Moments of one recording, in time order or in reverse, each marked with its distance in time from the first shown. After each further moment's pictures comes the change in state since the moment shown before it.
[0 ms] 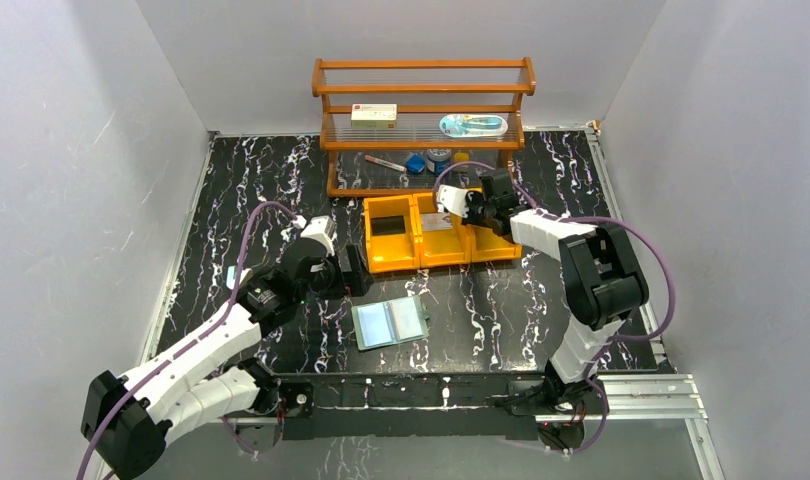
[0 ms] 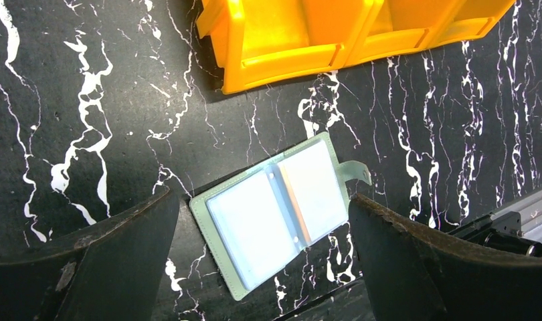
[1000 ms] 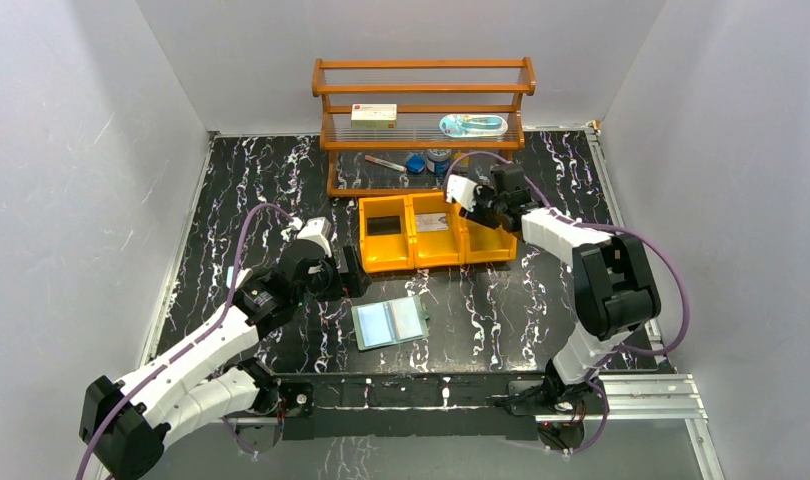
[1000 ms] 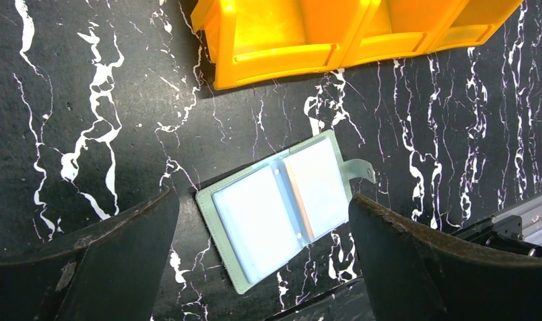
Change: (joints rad) left arm 0.000 -0.026 0.000 -0.042 -0.022 -0.013; right arm -0.045 -0.040 0.000 -0.050 -0.142 0.072
